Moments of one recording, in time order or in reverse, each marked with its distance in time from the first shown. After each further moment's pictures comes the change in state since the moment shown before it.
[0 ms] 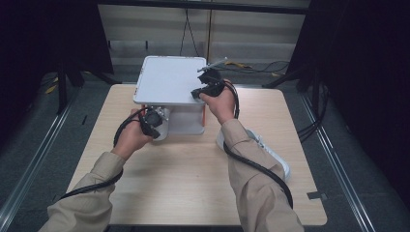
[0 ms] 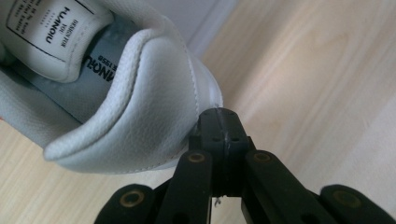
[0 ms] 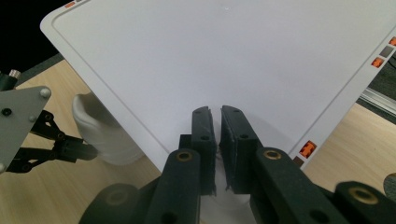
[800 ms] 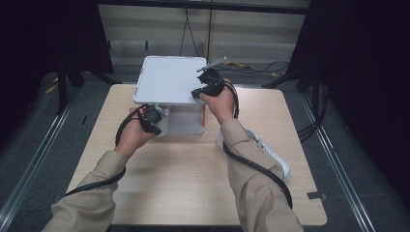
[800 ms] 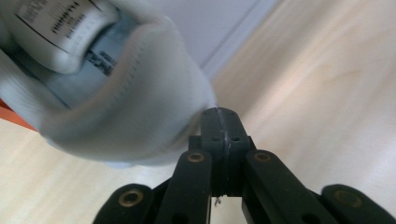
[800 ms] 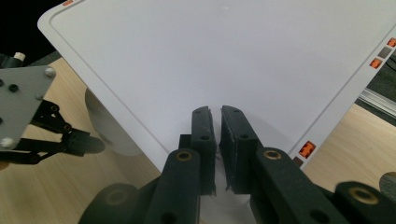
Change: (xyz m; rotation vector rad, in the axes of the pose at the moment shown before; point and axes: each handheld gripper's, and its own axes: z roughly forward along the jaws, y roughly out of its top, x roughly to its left) left arm 0.004 -0.002 -0.004 -0.079 -0.031 -0.122; right arm 0.001 0.000 0.000 0.001 -0.008 -0.001
